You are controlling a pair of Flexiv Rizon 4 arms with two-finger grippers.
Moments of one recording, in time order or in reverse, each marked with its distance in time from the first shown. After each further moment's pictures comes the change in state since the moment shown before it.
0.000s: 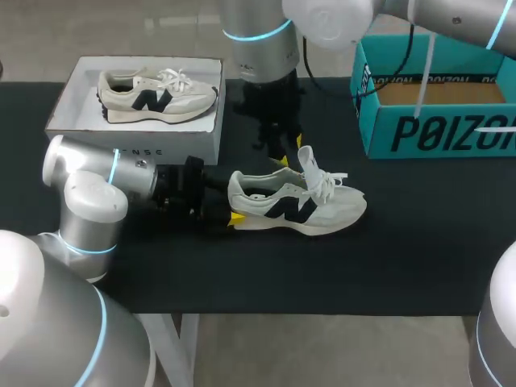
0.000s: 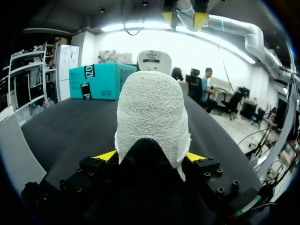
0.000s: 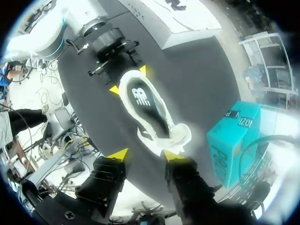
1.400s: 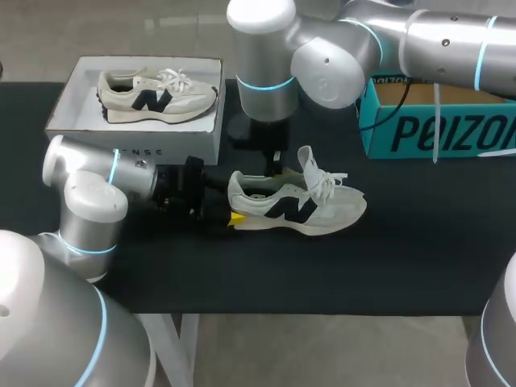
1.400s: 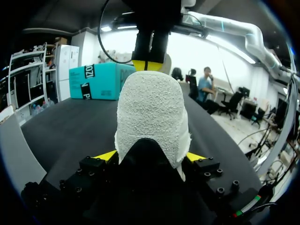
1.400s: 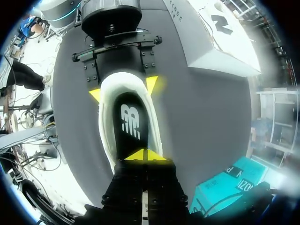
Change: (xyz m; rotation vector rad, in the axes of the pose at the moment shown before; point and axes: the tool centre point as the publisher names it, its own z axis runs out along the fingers) left arm 0.000 0.000 0.000 0.000 0.000 0.000; right arm -0.028 0.058 0.110 -0.131 0.005 -0.358
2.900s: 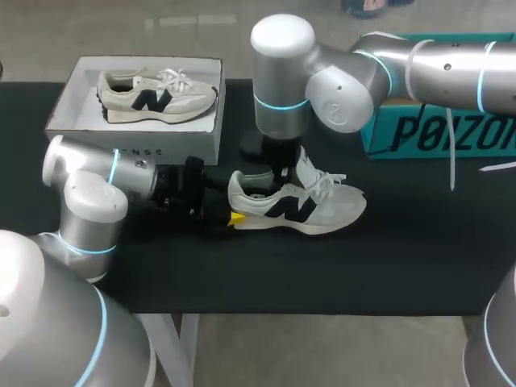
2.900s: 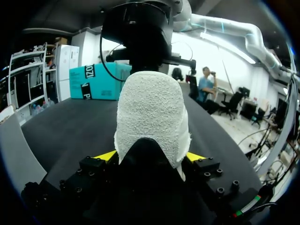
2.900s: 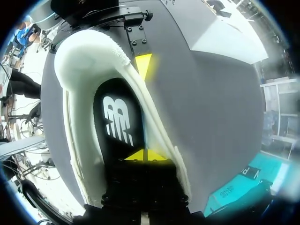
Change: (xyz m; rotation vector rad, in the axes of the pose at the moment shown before) left arm 0.000 0.000 0.000 0.000 -0.001 -0.001; right arm -0.006 -0.008 0.057 -0.051 0.038 0.069
